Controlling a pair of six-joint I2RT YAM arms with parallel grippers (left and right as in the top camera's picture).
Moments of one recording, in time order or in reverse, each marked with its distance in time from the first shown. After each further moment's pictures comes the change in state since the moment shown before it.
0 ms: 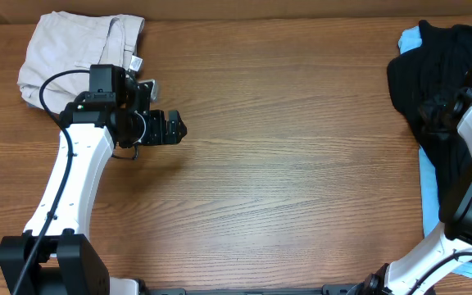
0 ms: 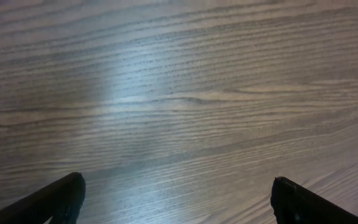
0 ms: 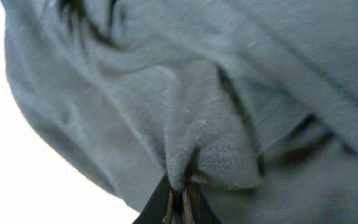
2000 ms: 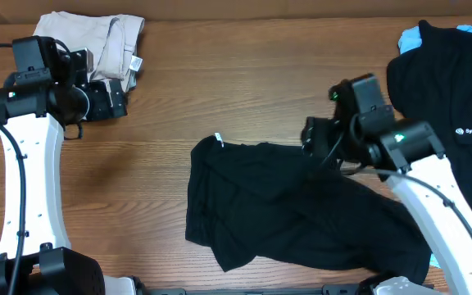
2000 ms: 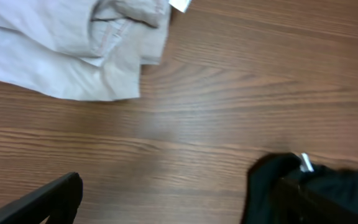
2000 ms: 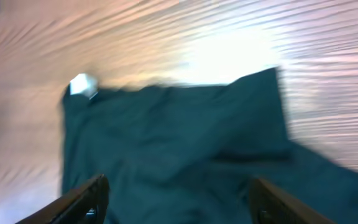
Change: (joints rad) left arm 0.208 0.000 0.284 -0.141 -0.191 0.072; right arm 0.822 -0.635 -0.005 -0.676 0.067 -0.089
